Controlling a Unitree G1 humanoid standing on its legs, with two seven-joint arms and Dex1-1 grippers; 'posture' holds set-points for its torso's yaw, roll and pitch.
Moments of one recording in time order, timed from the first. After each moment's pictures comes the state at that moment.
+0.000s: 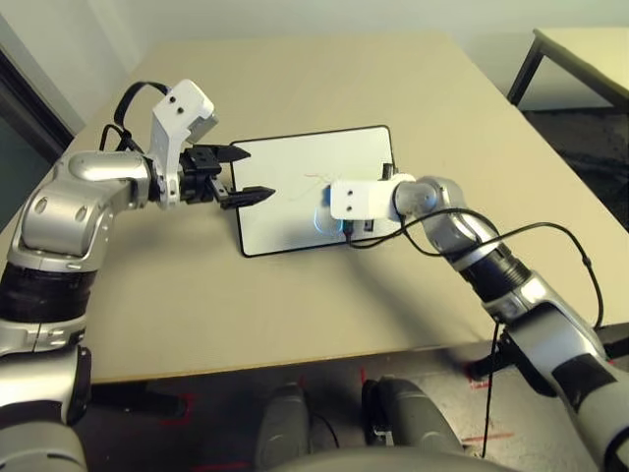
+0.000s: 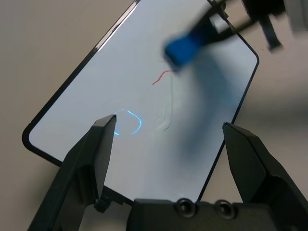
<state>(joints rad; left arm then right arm) -0.63 0.94 0.01 -0.09 -0.36 0.73 -1.00 -1.03 -0.29 0.48 0.46 -0.44 0.26 0.71</state>
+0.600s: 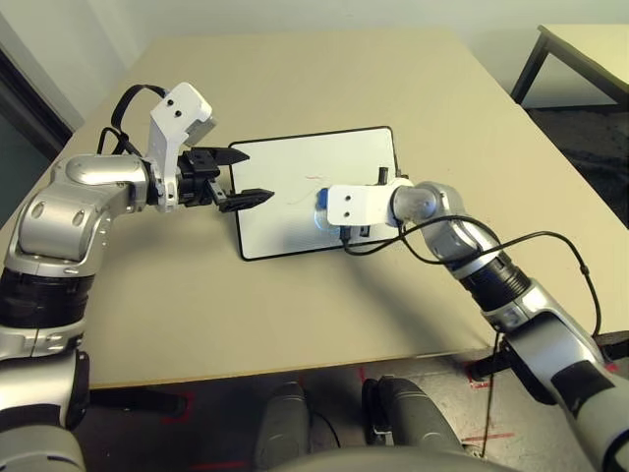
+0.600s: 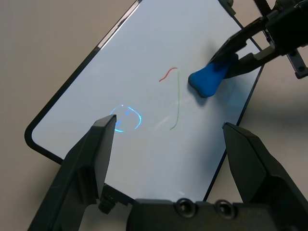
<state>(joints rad) -0.61 0.94 0.02 -0.11 -0.36 0.74 -1.00 -0.88 -0.29 0.52 0.26 -0.45 0.31 0.80</state>
